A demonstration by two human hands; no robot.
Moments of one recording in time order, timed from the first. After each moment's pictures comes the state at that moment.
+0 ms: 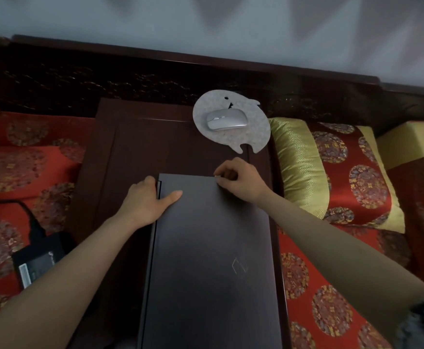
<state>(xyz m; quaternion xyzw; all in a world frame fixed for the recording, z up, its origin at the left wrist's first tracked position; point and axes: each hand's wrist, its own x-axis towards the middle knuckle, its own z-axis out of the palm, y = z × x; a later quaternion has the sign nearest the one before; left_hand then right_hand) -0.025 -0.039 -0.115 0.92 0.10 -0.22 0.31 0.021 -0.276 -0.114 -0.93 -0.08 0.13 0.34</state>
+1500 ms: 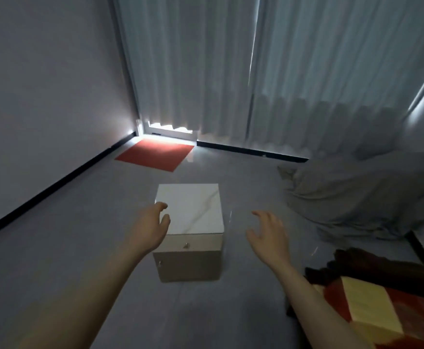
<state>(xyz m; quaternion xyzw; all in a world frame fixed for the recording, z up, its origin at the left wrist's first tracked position) -1.066 0.357 0.154 0.56 0.76 0.29 0.14 -0.792 0.416 0.123 -0.59 -0.74 0.16 0.27</state>
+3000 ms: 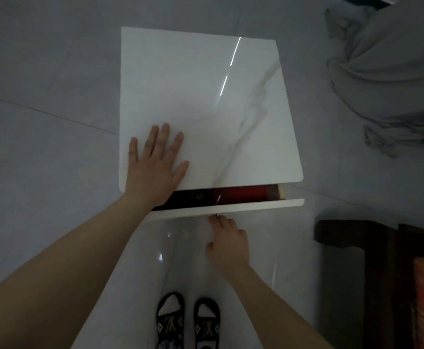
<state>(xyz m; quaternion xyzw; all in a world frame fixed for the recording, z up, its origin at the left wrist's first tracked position) -1.287 0.679 -0.322 0.69 0.72 0.04 0.08 -1.081 0.593 -0.343 -0.59 -0.76 0.25 -0.09</state>
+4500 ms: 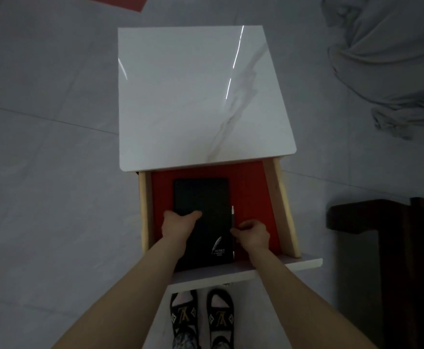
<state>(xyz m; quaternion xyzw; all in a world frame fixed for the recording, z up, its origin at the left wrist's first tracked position) -1.193 0.566 -0.333 0.06 0.80 0.24 0.55 -1.023 0.572 -0.361 -0.81 -0.34 0.47 0.06</state>
